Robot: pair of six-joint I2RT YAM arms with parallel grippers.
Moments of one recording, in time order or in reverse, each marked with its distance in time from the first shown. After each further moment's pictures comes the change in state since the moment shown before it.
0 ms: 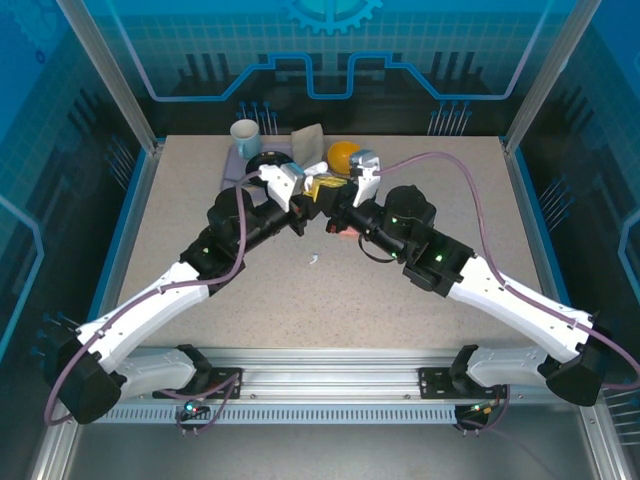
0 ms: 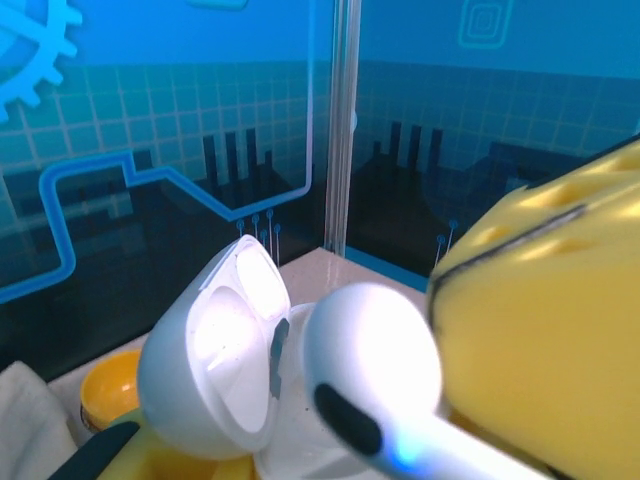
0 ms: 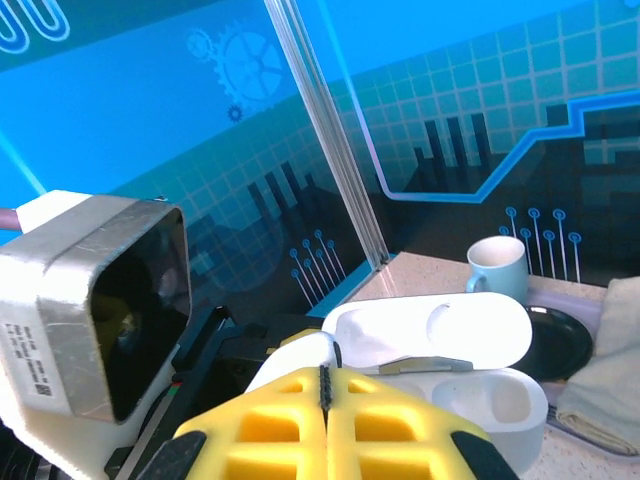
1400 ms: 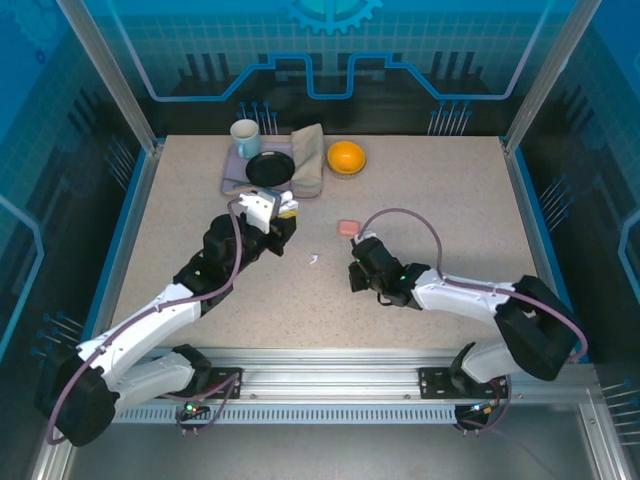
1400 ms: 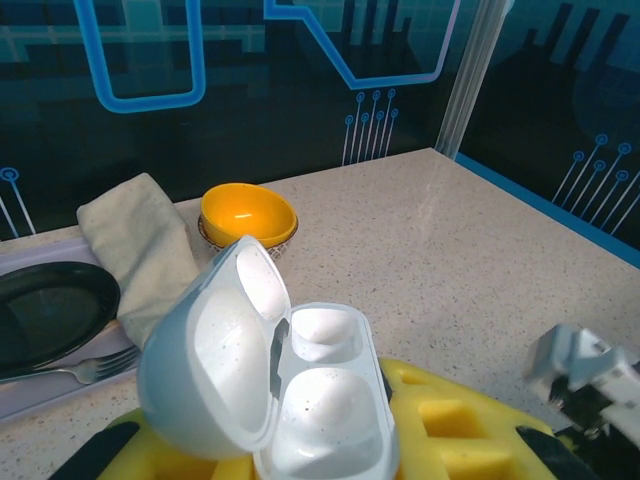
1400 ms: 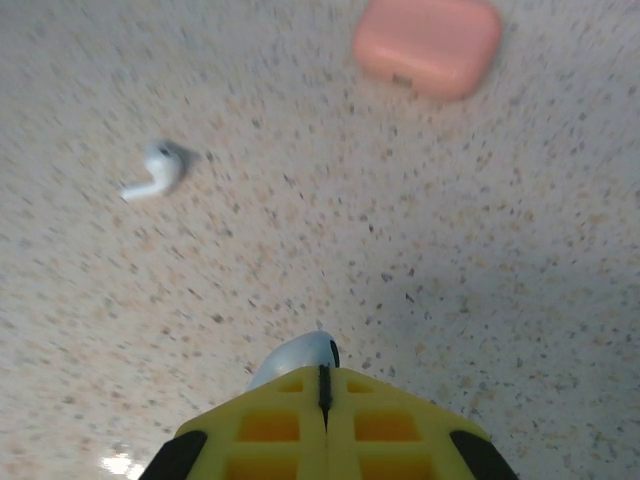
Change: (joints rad) left arm 0.099 -0.130 -0.280 -0.032 -0.145 -0.073; right arm -0.106 0.245 -0.473 -0.150 0.114 0.061
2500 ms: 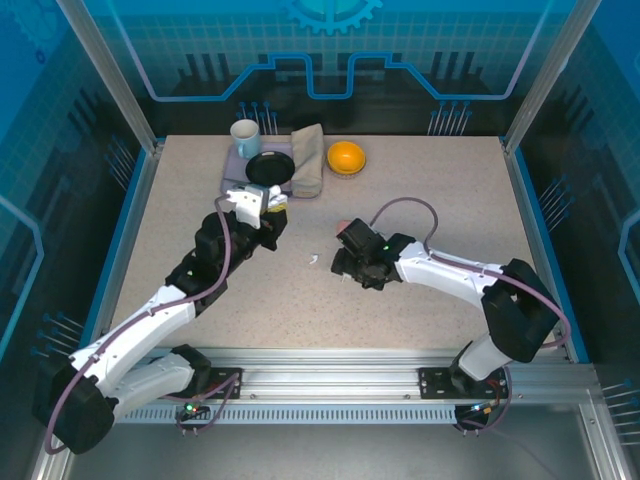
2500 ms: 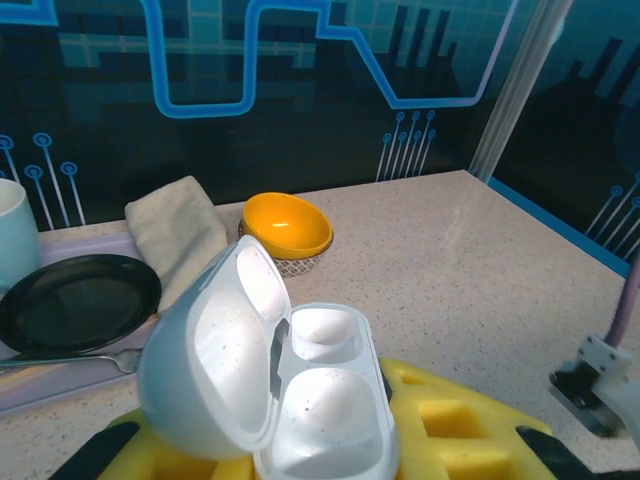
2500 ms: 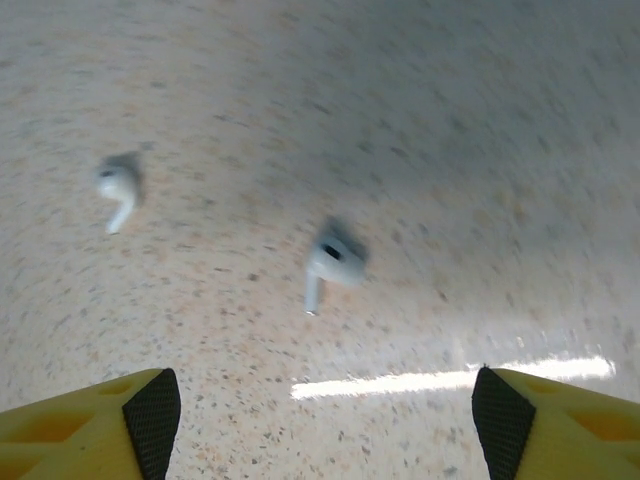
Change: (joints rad) left arm 0.031 -0.037 0.027 -0.053 -0.056 -0.047; right arm -0.016 0.121 0.317 -0.495 -0.139 0.727
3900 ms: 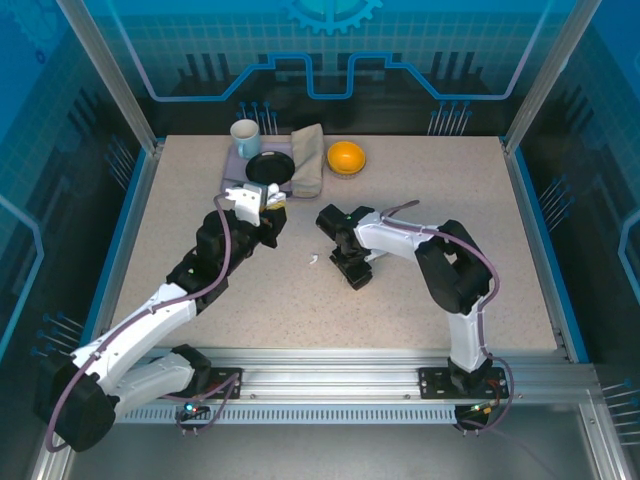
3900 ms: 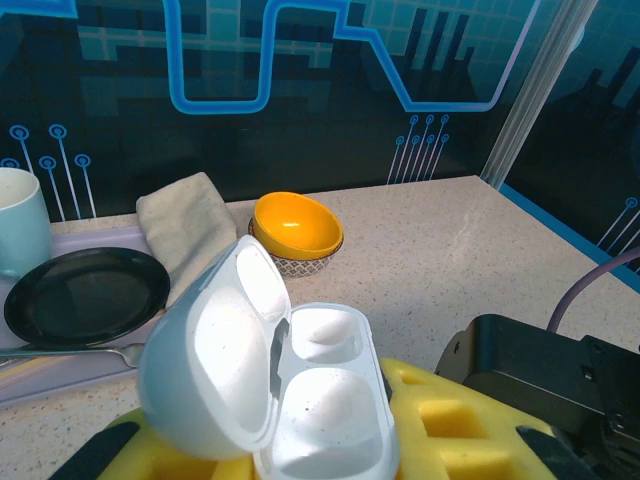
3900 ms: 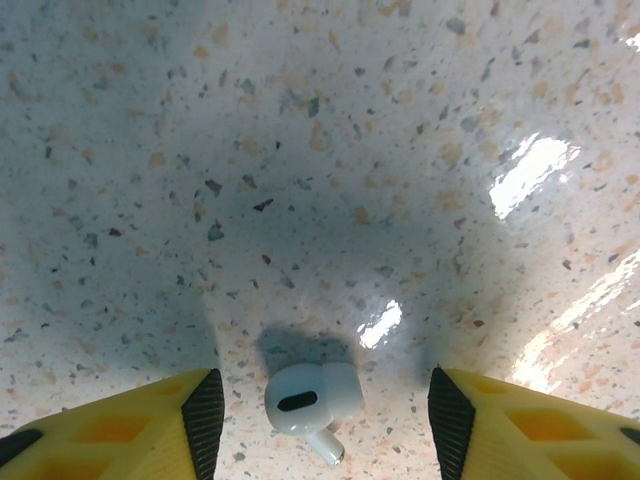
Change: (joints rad) left arm 0.001 0.016 0.009 -0.003 -0.023 -0.027; right arm -0.061 0.433 0.382 -0.292 -0.082 0.559
